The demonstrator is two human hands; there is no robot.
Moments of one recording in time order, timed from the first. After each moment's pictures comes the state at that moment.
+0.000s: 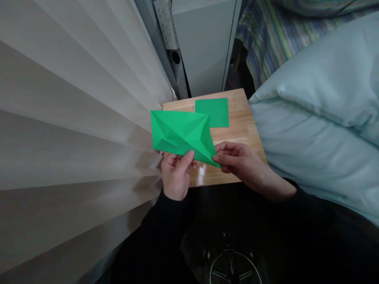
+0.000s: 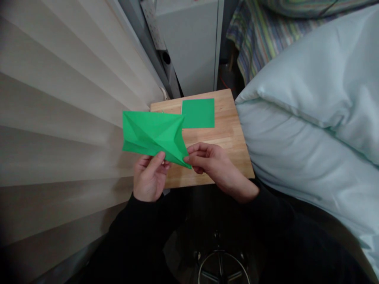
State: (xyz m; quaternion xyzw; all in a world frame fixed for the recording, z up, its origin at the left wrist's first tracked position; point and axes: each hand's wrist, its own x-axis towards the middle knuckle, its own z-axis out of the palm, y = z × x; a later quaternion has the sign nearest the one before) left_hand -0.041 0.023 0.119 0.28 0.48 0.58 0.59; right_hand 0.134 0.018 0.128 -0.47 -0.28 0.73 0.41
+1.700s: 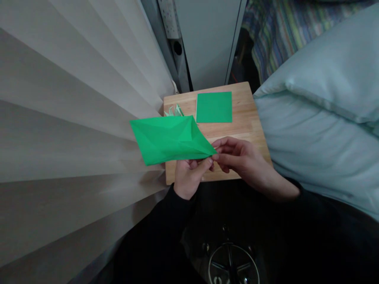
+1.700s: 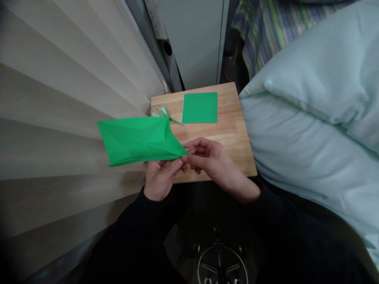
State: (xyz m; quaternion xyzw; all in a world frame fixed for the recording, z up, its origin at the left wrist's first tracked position) left_hand -0.033 0.011 0.104 0.39 0.42 0.49 0.66; right_hand 0.129 0.015 0.131 -0.43 -0.31 0.73 0.43
